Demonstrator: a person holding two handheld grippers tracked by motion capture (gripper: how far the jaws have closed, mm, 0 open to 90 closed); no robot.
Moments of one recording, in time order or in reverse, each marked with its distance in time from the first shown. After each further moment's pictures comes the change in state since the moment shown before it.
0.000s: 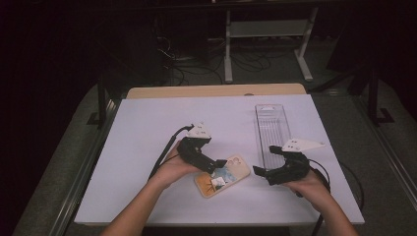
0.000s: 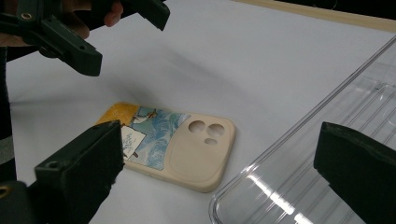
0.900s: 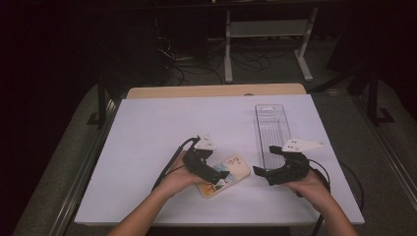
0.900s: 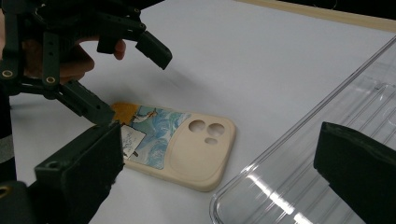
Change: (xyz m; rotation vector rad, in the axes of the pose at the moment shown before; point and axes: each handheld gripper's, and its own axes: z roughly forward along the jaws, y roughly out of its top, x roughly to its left) left arm -0.012 -0.024 0.024 0.086 0.012 0.001; right arm 0.000 0.000 0.000 0.003 -0.002 -0.003
